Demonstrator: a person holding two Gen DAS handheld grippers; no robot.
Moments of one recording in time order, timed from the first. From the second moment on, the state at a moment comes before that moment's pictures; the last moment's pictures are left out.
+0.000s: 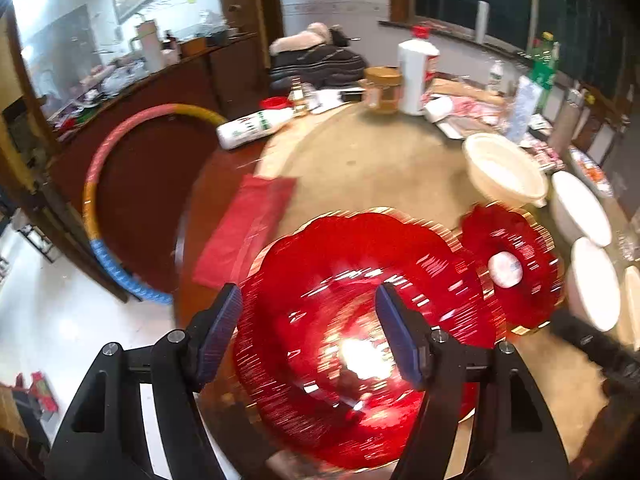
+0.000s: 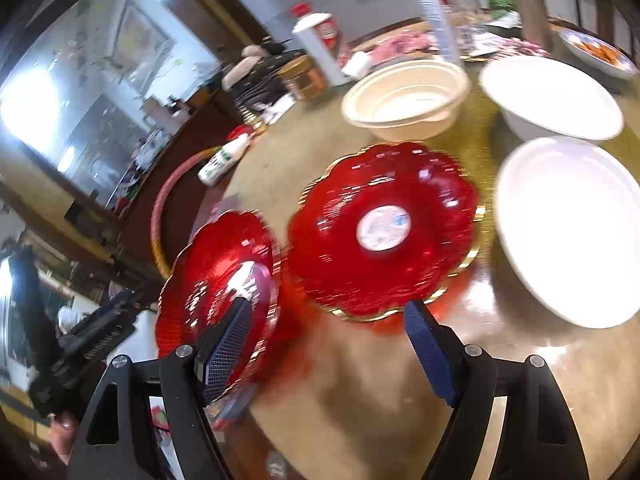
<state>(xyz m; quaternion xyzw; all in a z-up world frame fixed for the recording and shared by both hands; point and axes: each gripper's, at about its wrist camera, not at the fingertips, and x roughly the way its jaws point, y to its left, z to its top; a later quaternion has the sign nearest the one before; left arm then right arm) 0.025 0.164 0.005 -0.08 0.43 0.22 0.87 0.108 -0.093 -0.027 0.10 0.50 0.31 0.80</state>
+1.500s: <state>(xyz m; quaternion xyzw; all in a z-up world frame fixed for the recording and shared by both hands) 0.227 0.099 -0.066 -0.06 0.61 0.04 0.79 0.164 -0.127 -0.074 0.24 0.56 0.26 0.75</state>
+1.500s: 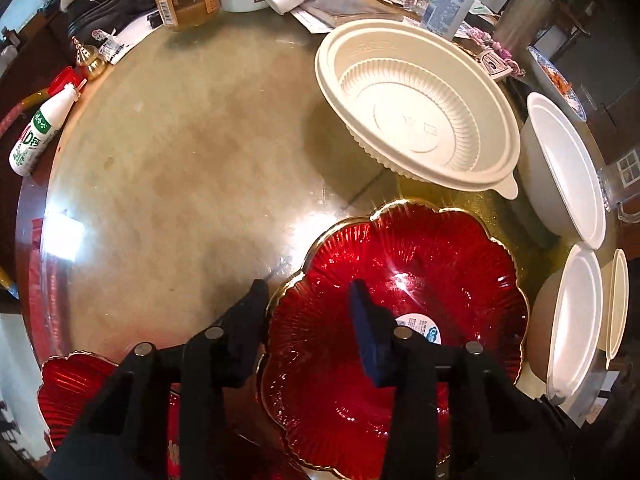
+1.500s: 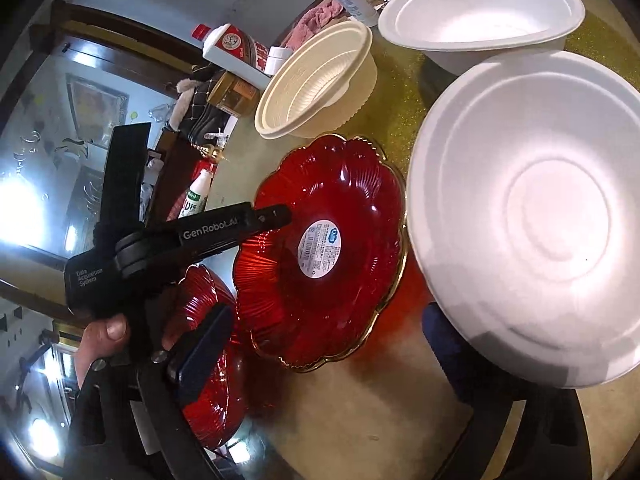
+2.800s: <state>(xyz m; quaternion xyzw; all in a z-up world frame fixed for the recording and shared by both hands) 0.142 0.089 -0.010 -0.04 0.49 0.11 0.87 0.144 -0.129 -0.046 0.19 0.50 0.26 0.81</state>
